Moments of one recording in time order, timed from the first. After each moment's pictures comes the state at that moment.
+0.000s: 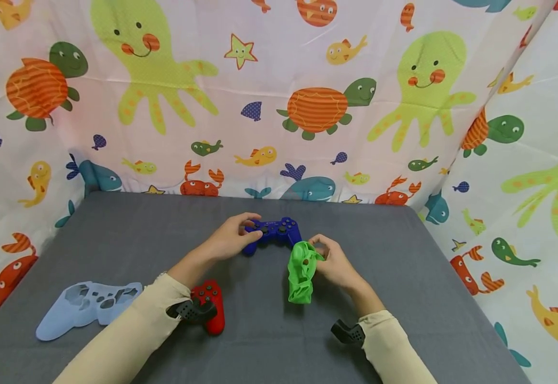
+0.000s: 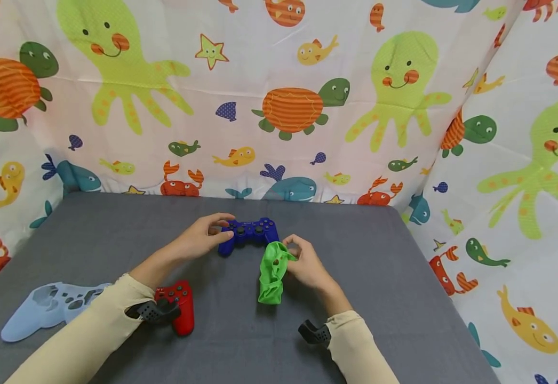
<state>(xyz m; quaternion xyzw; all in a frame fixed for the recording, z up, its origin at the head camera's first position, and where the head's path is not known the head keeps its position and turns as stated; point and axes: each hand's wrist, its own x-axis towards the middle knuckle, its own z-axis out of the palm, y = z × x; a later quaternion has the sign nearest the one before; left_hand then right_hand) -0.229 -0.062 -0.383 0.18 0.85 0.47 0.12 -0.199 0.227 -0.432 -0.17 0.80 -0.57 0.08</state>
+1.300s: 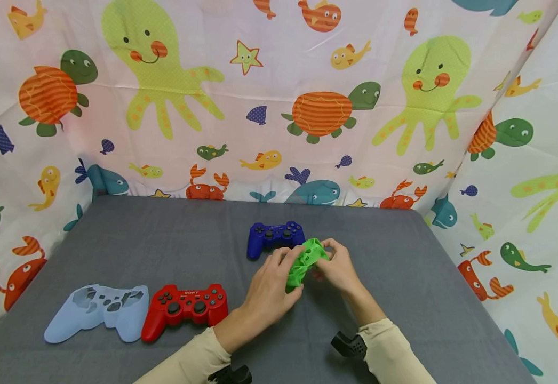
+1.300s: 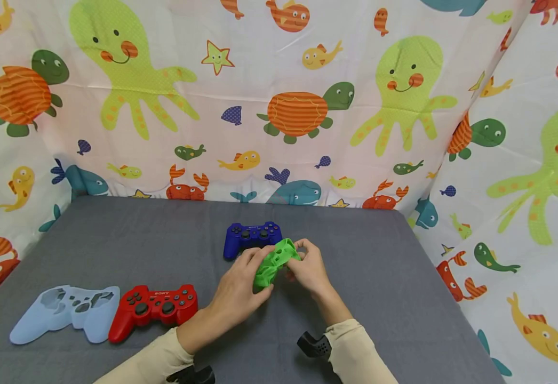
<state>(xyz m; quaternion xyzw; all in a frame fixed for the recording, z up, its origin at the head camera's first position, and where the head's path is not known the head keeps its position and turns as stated) -0.146 0.017 -0.425 0.25 0.89 0.34 -0.19 -0.190 0.206 -0.423 -0.01 0.79 -0.62 0.02</state>
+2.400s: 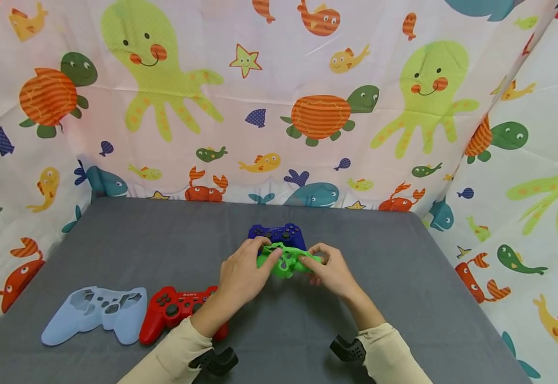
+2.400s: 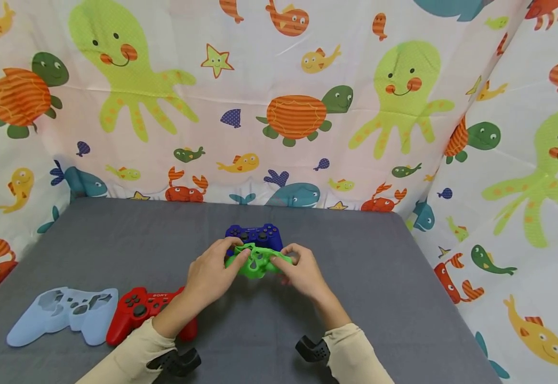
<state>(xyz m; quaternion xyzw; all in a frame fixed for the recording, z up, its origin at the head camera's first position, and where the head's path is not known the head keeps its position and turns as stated) -0.167 -0.020 -0.404 0.10 0.92 0.37 -0.11 -0.183 0.201 -0.413 -0.09 0.84 -0.54 0.04</state>
